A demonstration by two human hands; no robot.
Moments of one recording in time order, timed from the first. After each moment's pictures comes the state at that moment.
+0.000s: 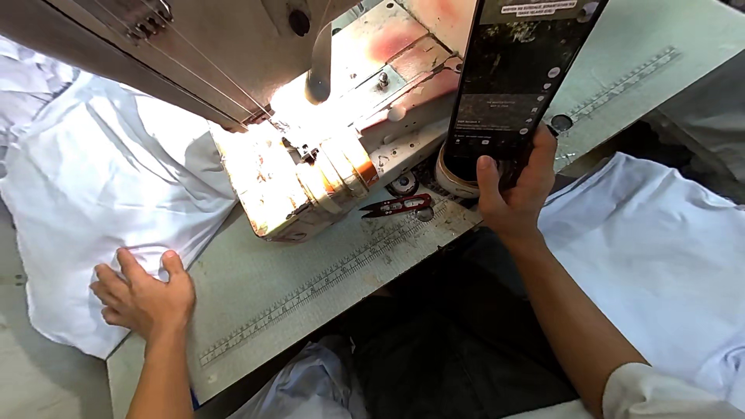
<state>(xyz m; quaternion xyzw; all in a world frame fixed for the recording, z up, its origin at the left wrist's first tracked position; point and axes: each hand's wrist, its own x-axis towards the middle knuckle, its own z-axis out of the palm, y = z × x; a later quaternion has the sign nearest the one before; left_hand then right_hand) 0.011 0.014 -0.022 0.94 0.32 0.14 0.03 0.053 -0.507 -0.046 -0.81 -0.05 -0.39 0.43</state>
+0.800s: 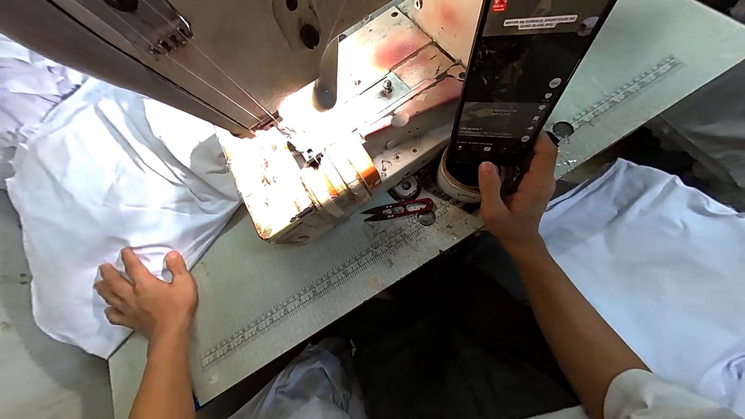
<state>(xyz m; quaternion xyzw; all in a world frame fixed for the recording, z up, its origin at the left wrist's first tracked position) 0.011 0.011 -0.020 0.94 0.32 0.13 0.04 0.053 -0.506 -0.045 -0.82 -0.04 -0.39 0.42</state>
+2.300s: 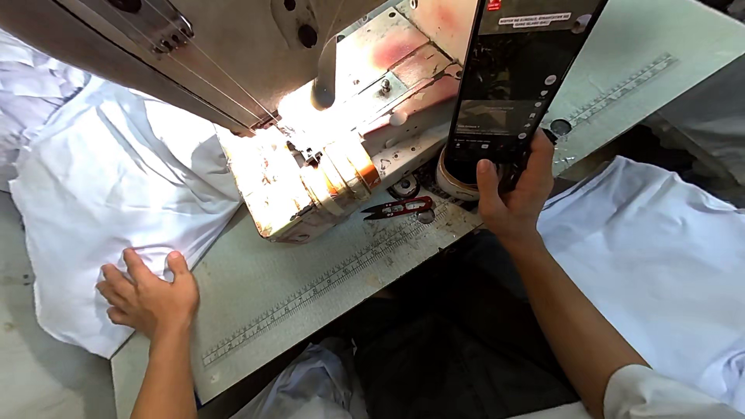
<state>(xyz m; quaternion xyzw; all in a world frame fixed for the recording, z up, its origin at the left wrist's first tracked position) 0.010 0.010 -0.018 0.94 0.31 0.13 0.04 0.053 -0.507 -0.046 -0.81 -0.05 -0.40 0.43</state>
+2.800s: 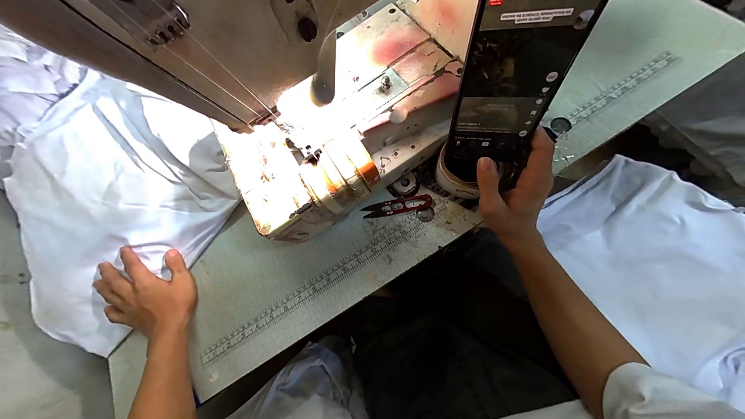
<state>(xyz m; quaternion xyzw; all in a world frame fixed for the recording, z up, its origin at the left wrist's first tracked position) 0.011 0.013 -0.022 0.94 0.32 0.14 0.04 0.053 -0.507 -0.046 -0.81 -0.05 -0.39 0.43</state>
